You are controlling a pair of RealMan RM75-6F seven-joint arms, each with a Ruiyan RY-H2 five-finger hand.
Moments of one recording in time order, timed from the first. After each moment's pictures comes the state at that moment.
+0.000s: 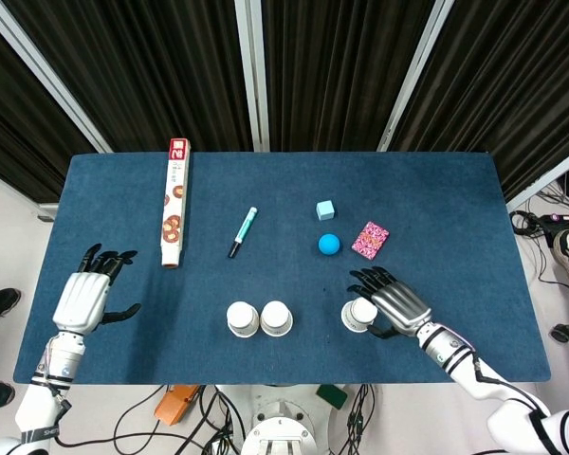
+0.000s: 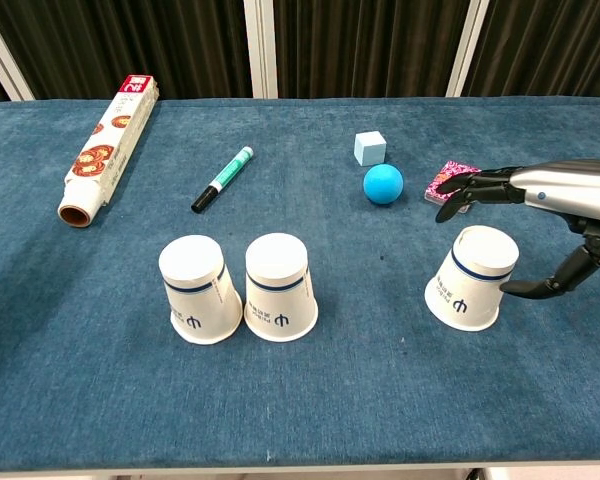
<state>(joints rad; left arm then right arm) -0.28 -1.25 -0.03 -1.74 1.40 1.37 0.16 0.54 -1.25 0.05 -1.69 -1.53 0.85 -0.05</state>
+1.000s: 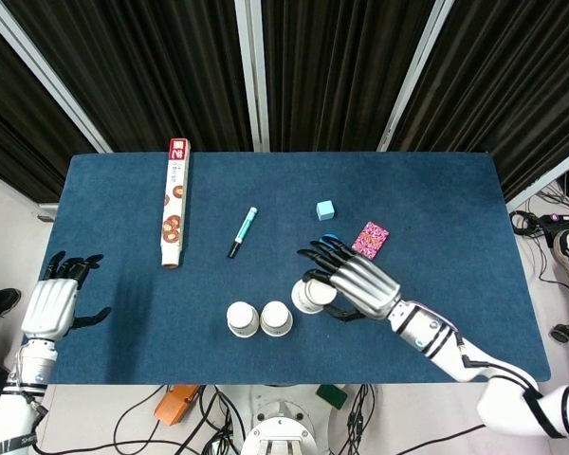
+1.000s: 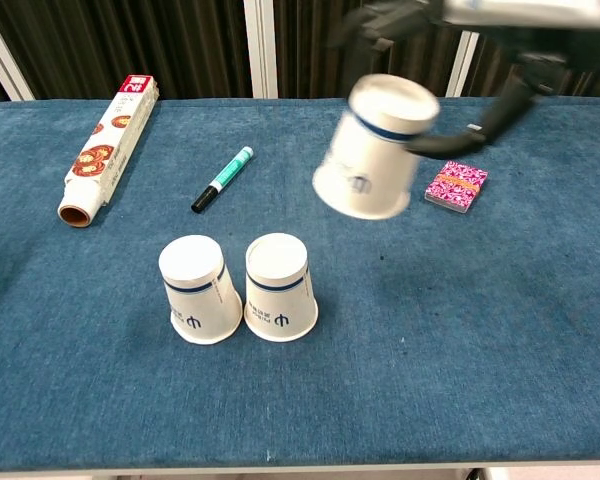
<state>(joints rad) -0.21 -1.20 -0.03 -1.70 1.36 1.38 0.12 0.73 -1.14 0.19 -1.93 -1.55 0.86 -0.02</state>
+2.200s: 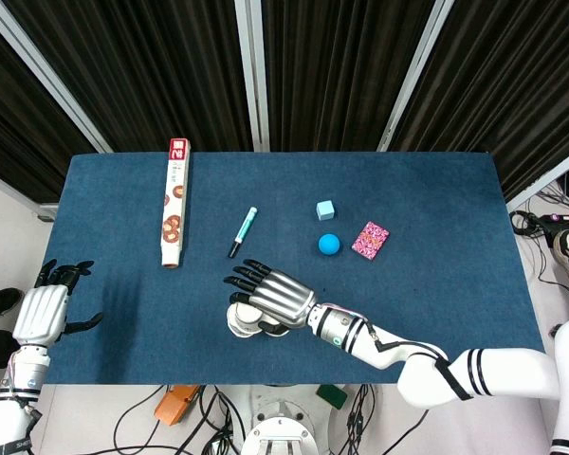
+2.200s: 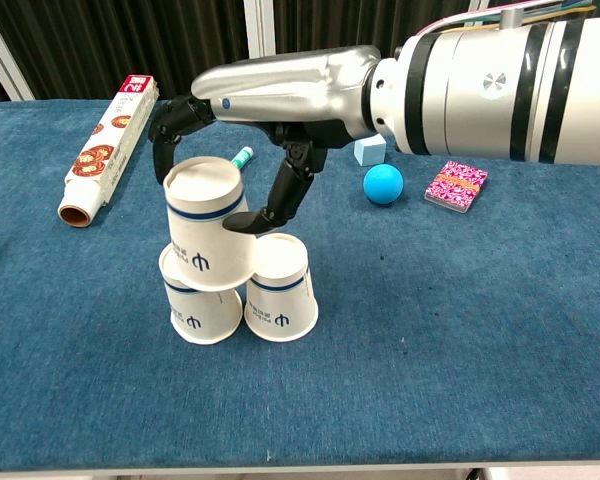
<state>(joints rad) -0.17 -1.21 -0.04 -1.64 1.36 1.36 0.05 1.03 -1.42 0.20 -1.83 -1.25 0.71 -0.29</state>
